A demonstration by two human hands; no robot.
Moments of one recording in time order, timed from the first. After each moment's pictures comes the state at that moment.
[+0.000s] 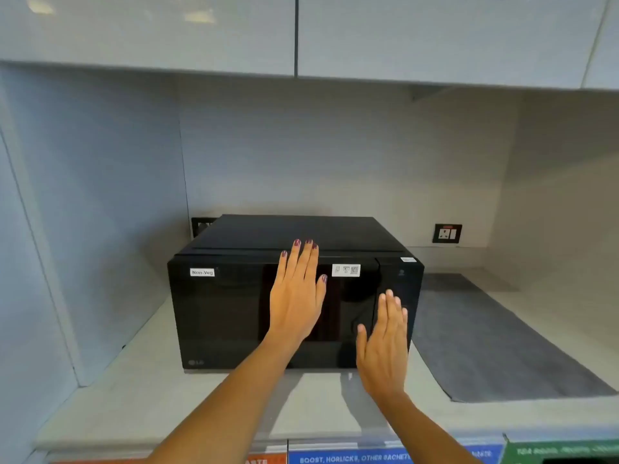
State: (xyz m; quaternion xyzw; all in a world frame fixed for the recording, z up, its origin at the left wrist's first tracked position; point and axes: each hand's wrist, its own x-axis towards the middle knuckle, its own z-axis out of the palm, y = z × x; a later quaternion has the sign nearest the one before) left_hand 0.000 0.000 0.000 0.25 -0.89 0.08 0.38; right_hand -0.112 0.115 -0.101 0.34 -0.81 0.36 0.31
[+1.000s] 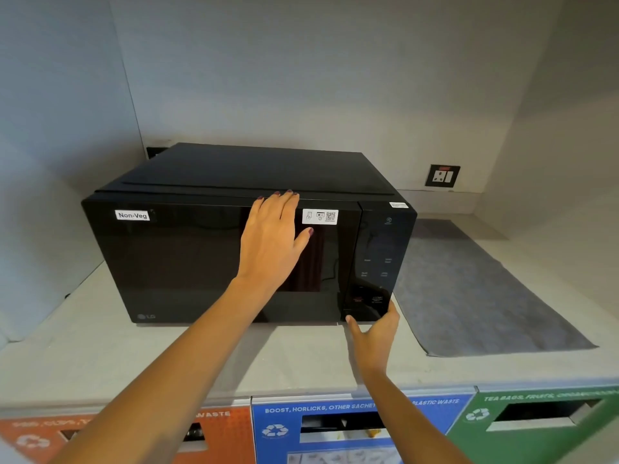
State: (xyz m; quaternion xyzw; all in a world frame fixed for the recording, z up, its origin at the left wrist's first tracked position) left_hand -0.039 -0.012 0.000 0.25 -0.90 0.05 0.36; right_hand -0.173 0.114 -0.203 0.12 -0.75 0.65 -0.02
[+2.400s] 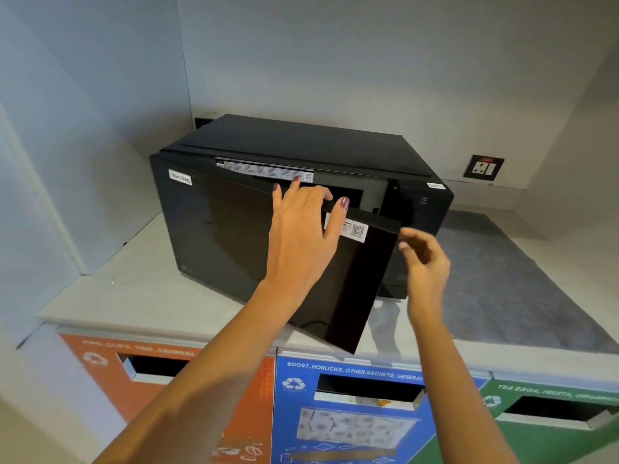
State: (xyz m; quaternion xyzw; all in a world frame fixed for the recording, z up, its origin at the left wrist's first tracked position) left_hand 0.022 0.057 0.005 0.27 -0.82 -0.15 0.49; right_hand -0.139 0.151 -0.060 0.29 -0.64 0.71 0.01
